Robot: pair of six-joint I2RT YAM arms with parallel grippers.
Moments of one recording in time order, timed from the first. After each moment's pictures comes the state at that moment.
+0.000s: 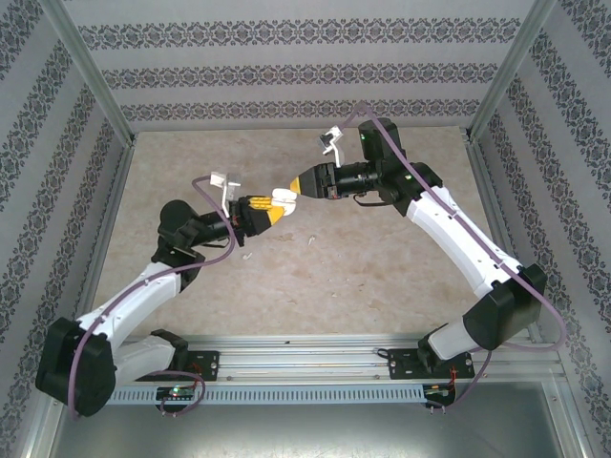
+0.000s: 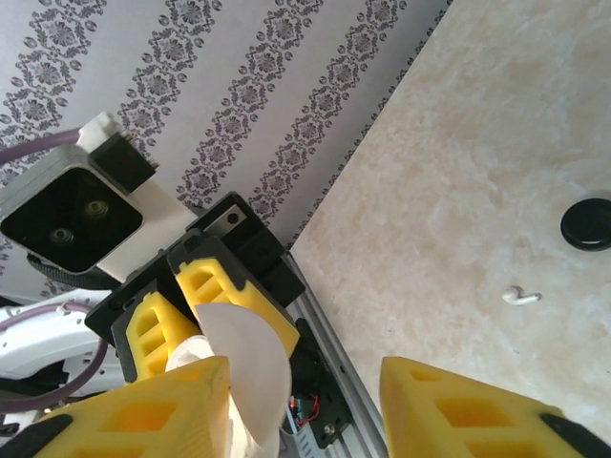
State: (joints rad) left arm -0.36 1.09 0.63 0.70 0.87 -0.59; right arm 0.49 1.49 1.48 -0.53 -0.91 0.54
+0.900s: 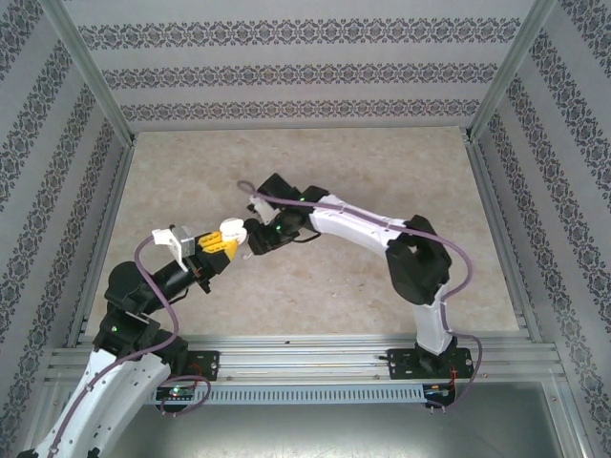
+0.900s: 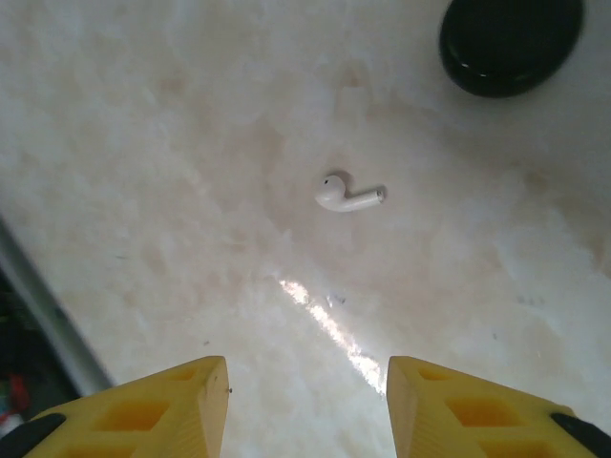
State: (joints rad) left arm -0.36 0.32 0.52 -0.11 0.49 -0.25; right arm 0.86 2.03 1.66 -0.74 -0.33 0.28
